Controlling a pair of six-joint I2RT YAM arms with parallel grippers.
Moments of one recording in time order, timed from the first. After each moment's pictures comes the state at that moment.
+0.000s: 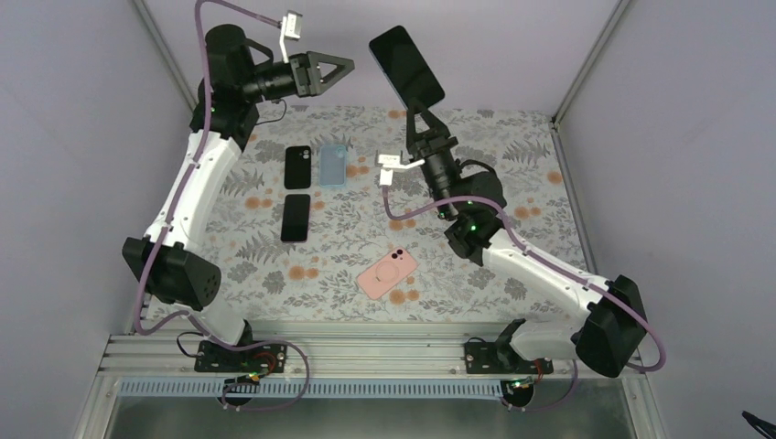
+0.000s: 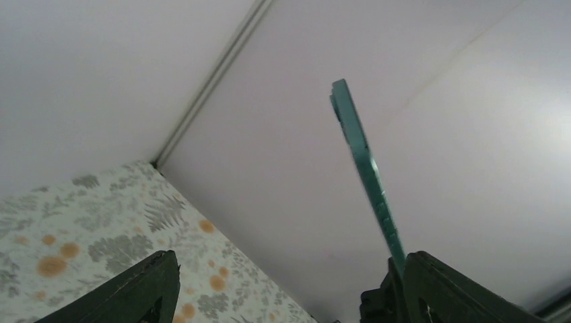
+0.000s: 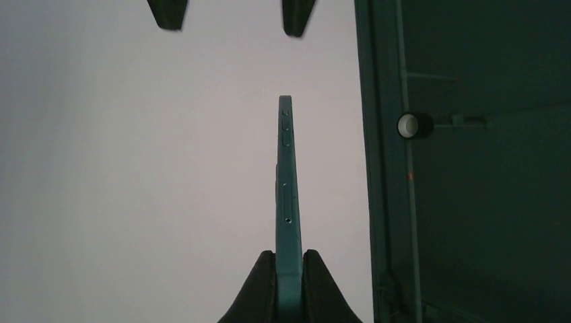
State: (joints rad) left arm -0.22 1.65 1.86 -0.16 1.00 -0.70; right arm 0.78 1.28 0.99 0.84 0.27 -1.86
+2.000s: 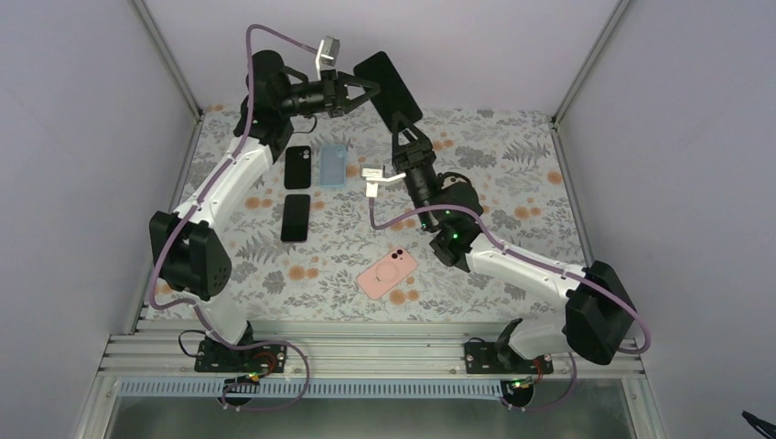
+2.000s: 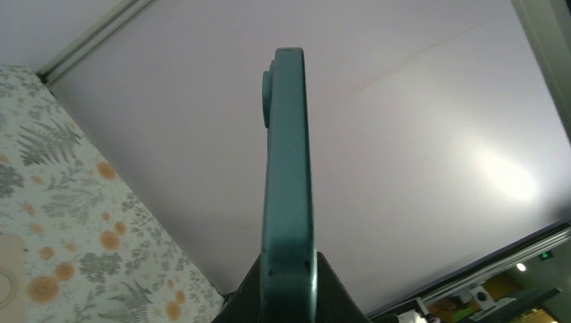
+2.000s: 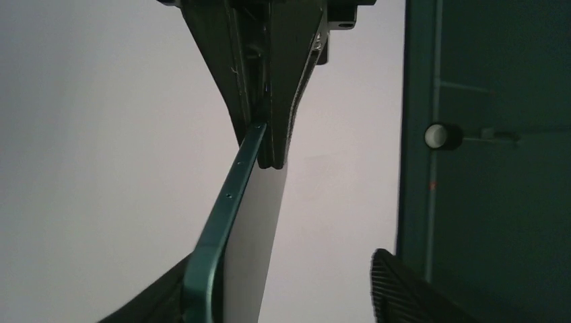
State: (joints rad) left arm -0.33 1.73 1.66 0.27 1.09 -1.16; right arm 0.86 1.36 0.91 0.94 0.38 -1.96
